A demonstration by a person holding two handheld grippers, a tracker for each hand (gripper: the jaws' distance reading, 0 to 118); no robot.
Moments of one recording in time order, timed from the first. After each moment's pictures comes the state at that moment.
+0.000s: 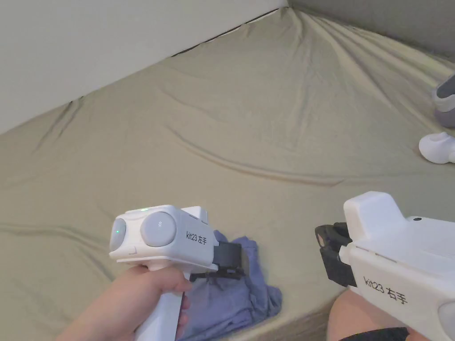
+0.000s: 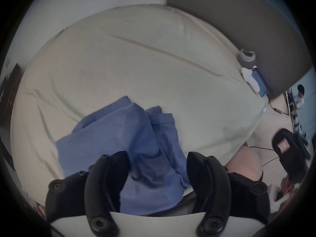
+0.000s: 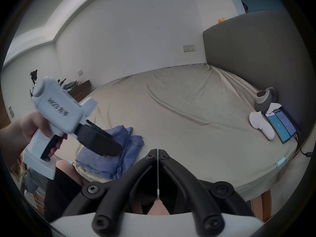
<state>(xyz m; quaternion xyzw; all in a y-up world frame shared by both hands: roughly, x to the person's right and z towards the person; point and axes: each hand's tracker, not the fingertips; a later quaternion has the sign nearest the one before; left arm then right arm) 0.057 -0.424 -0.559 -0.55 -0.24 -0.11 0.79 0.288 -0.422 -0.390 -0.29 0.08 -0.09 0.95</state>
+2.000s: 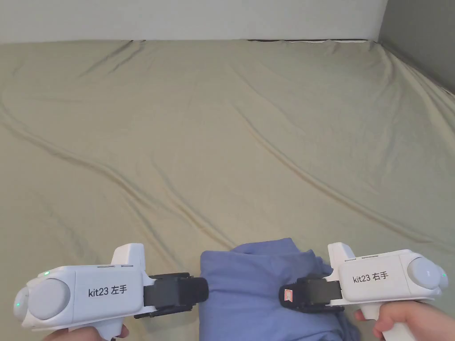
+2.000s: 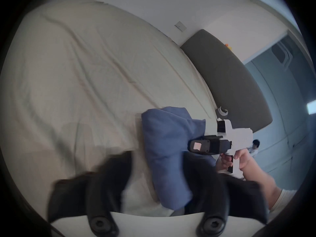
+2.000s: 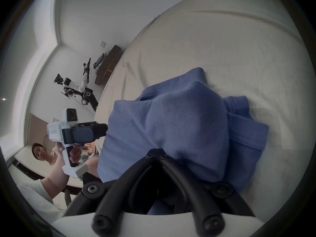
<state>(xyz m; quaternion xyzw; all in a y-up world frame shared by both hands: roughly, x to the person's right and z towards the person) -0.221 -0.494 -0.576 -0.49 -0.29 0.23 0.79 0.202 -0.544 -0.577 -0.51 0.32 -0.24 0.76</state>
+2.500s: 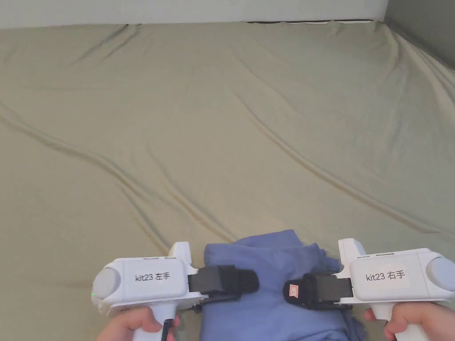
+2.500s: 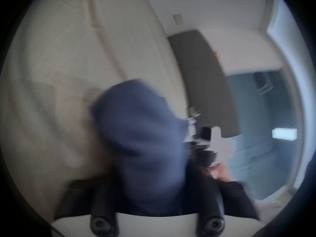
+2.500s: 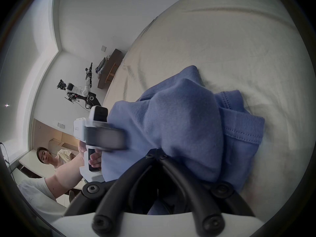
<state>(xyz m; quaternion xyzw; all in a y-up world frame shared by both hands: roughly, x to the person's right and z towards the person) -0.159 -0.571 -0.615 -0.52 -0.39 0.34 0.68 0.209 -0.548 -0.570 -0.50 0.32 -0.27 0.76</state>
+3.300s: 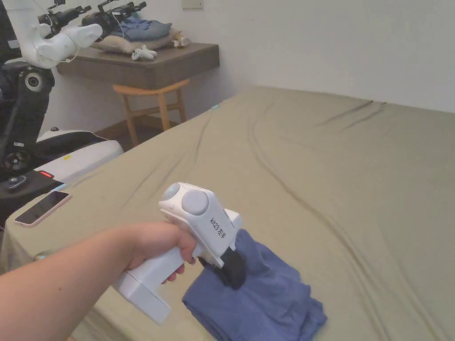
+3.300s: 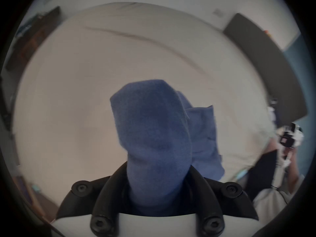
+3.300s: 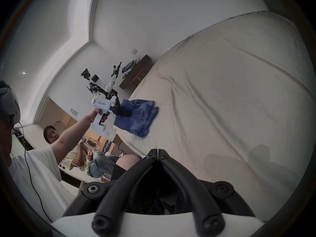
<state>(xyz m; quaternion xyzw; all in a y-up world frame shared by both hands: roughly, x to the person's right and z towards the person) -0.497 -0.417 -0.646 -0.59 -0.10 -0.01 0.80 0.141 -0.438 -0.497 -0.40 0.40 -0.23 0.79</state>
